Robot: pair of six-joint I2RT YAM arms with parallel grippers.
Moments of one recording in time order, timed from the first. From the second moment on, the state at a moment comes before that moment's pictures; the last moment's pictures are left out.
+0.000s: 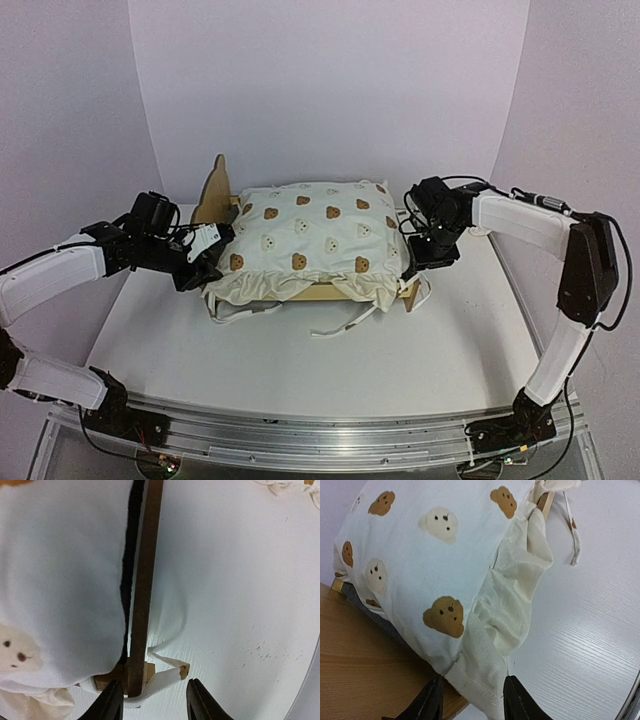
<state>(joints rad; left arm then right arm) -0.48 1.21 0.91 -0.49 0.21 0.64 0.50 1.79 1.46 -0.91 0.13 0.30</state>
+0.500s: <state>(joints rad) -0.39 1.06 0.99 -0.51 0.26 0.18 0.91 1.73 1.66 -0.73 0.15 0.16</state>
